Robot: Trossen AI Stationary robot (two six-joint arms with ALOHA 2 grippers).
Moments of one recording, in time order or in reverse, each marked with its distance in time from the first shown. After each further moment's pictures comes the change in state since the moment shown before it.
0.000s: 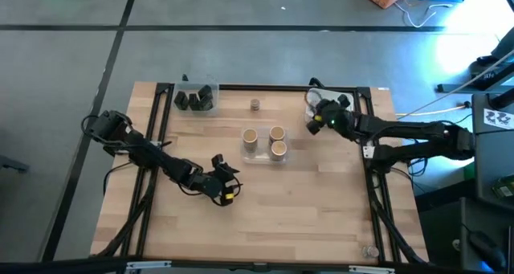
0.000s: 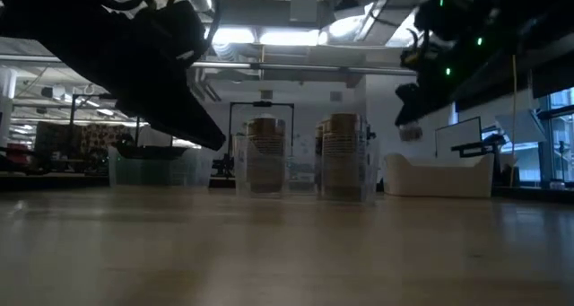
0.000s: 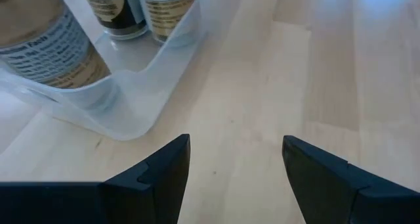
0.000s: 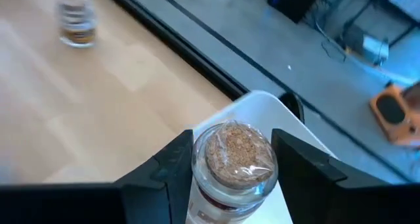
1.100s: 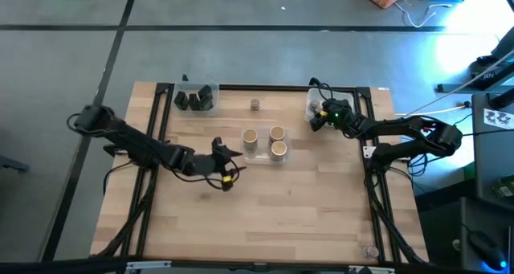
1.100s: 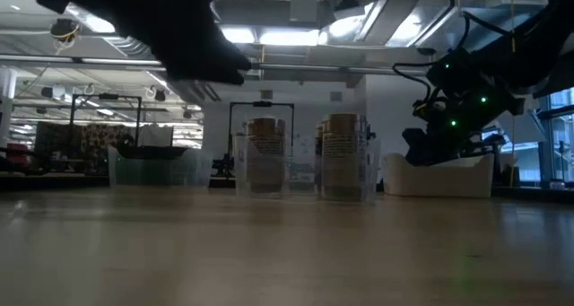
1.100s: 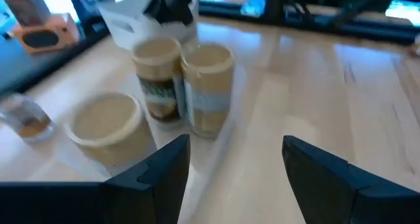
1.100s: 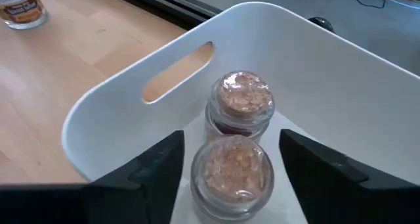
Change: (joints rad) left arm 0.121 -0.220 0.001 0.041 0.005 0.167; right arm -0.324 0.196 -0.275 0.543 -0.327 0.050
